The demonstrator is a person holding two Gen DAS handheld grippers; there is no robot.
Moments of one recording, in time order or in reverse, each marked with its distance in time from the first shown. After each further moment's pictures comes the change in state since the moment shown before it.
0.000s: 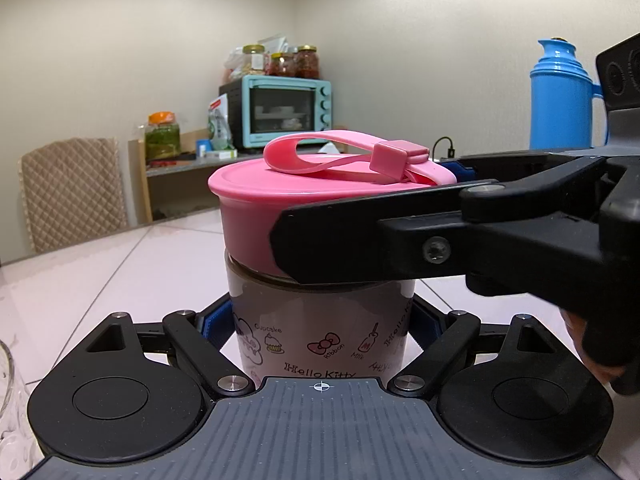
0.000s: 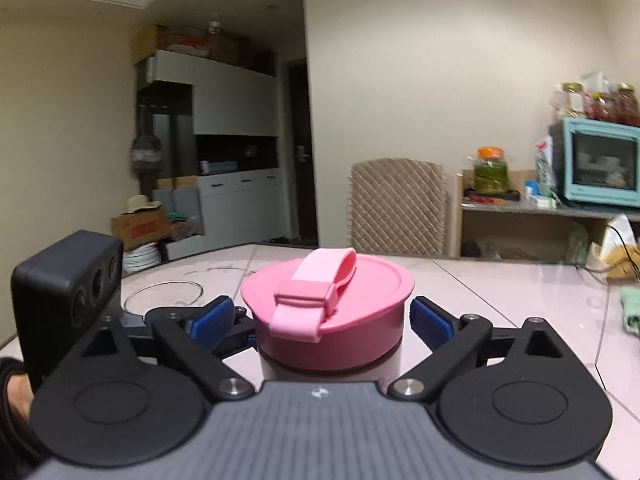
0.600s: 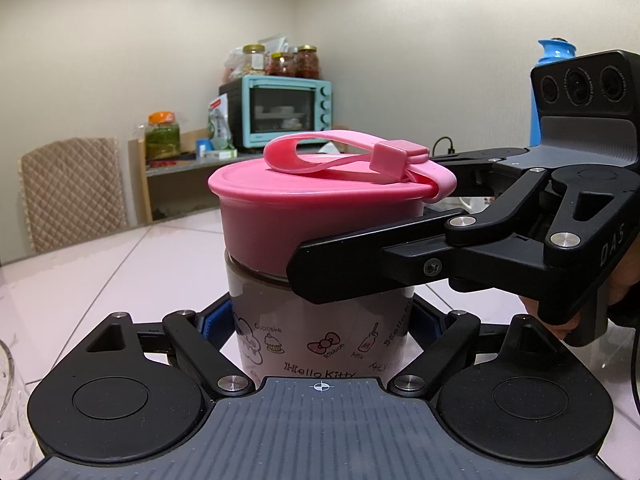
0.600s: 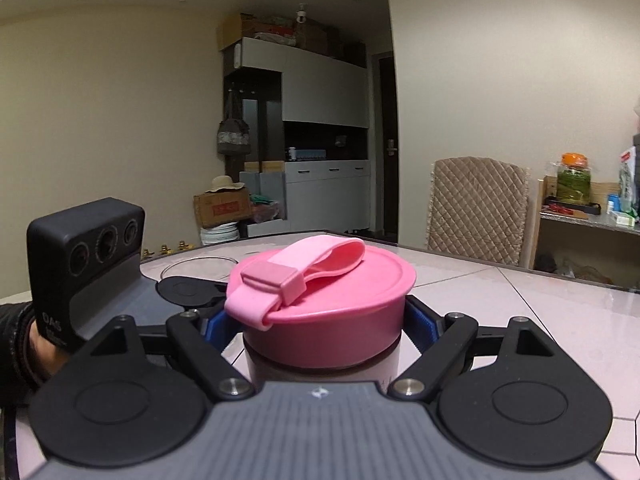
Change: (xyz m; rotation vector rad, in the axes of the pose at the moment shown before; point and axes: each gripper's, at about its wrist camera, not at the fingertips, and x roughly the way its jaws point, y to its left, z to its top) left arm 0.002 -0.003 0.002 0.001 -0.001 -0.001; right arm 0.016 -0.043 -0.001 -0.109 0.025 0.299
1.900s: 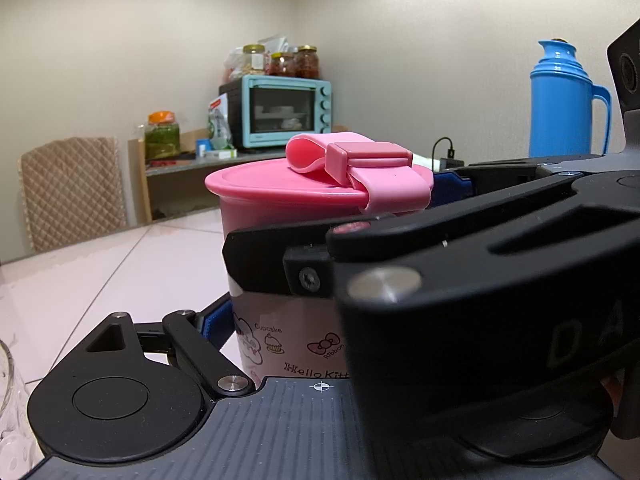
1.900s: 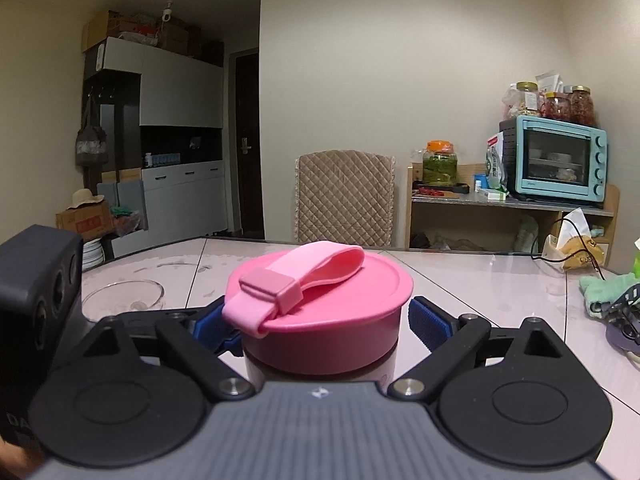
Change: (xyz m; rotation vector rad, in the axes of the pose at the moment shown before) left arm 0.001 -0.002 0.003 0.001 0.001 0.001; right arm 0.021 0.059 0.000 0.126 0.004 -0.467
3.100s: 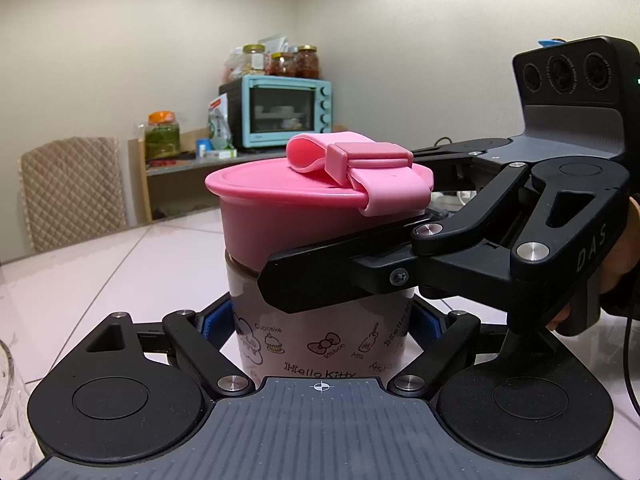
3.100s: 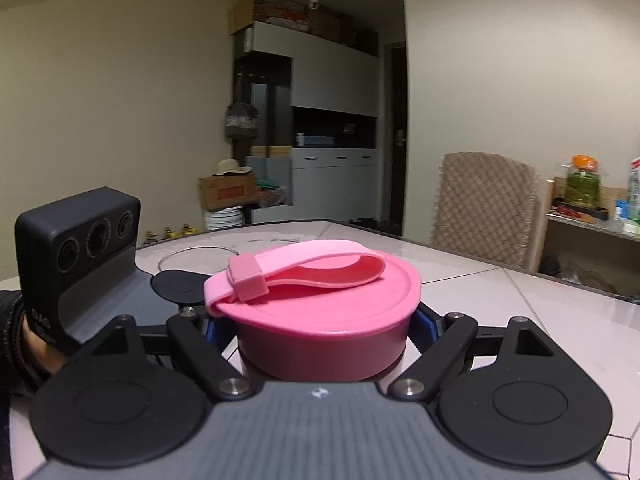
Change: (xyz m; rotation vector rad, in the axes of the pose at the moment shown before) left arm -0.001 0.004 0.004 0.002 -0.001 -0.004; right arm 0.006 -0.055 0.019 -0.184 0.017 0.456
